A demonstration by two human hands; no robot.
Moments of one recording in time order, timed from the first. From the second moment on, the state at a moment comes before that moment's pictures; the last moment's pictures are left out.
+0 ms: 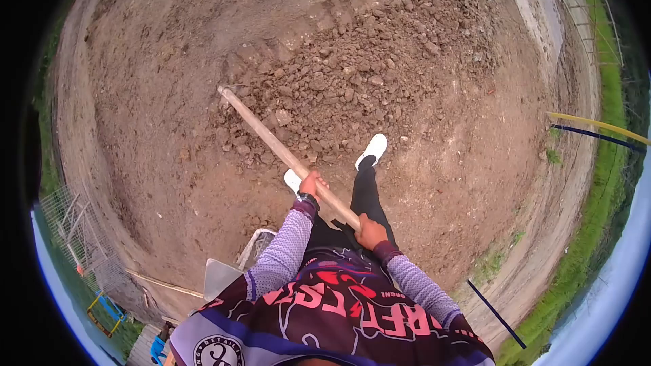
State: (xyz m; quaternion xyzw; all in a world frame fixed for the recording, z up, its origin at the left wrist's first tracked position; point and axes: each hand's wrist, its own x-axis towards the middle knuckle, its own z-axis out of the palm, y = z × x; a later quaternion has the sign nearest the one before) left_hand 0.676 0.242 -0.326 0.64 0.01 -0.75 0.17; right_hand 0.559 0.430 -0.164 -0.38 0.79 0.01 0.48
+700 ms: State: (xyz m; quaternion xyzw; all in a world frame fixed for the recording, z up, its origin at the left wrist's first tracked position) left_hand 0.725 -0.168 0.170 0.43 -0.51 -0.43 0.60; right_hand 0.640 -0.014 0.011 -0.55 0.61 -0.52 0.25
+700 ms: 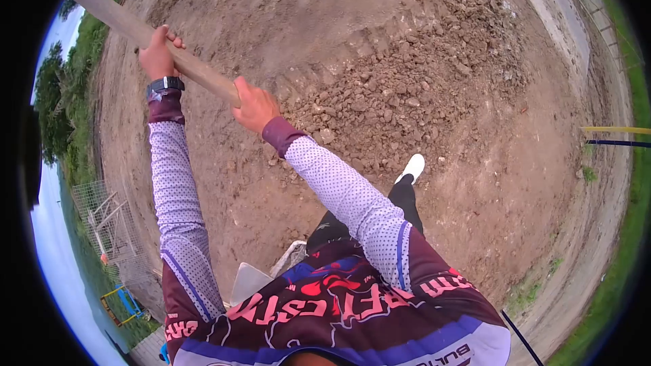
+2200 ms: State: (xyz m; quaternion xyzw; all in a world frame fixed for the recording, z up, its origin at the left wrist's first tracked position) left_hand 0.609 -0.234 0.078 0.48 -0.52 -0.45 0.55; right_hand 0.545 -0.053 -0.056 -0.50 0.67 -0.47 0.28
